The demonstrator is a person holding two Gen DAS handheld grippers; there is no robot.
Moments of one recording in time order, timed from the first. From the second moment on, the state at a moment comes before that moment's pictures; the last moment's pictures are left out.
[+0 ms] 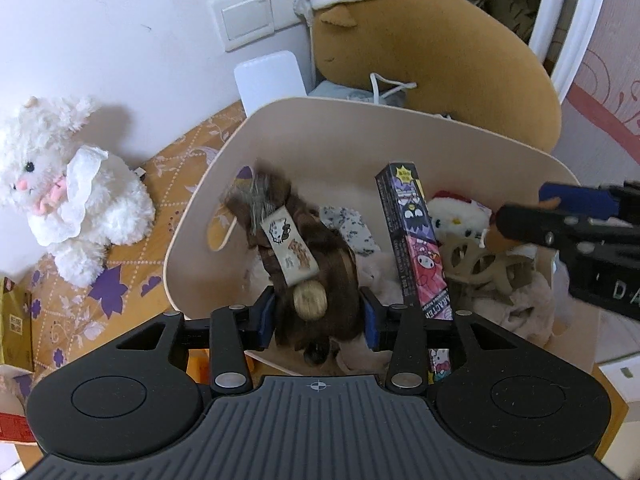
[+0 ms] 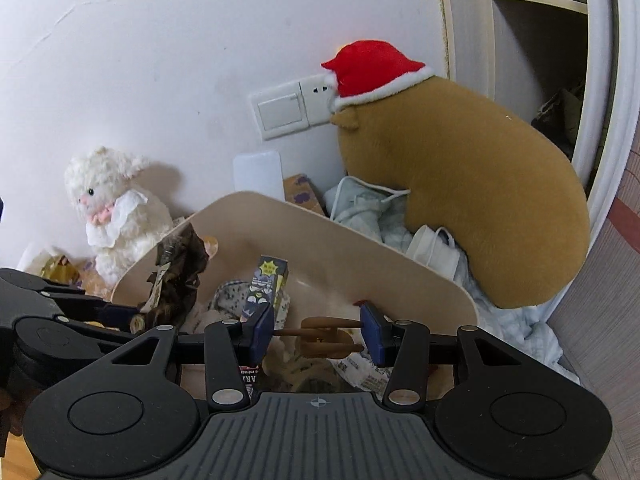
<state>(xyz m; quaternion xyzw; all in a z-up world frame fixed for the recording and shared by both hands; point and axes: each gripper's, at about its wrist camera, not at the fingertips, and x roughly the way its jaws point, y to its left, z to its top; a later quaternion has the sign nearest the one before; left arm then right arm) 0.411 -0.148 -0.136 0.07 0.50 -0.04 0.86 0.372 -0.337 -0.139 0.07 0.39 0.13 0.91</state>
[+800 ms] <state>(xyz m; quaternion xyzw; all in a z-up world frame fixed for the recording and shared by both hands) 0.386 -0.111 -0.105 0.04 0.47 -0.01 0.88 0.352 -0.312 -0.111 0.03 0.36 0.14 0.92</state>
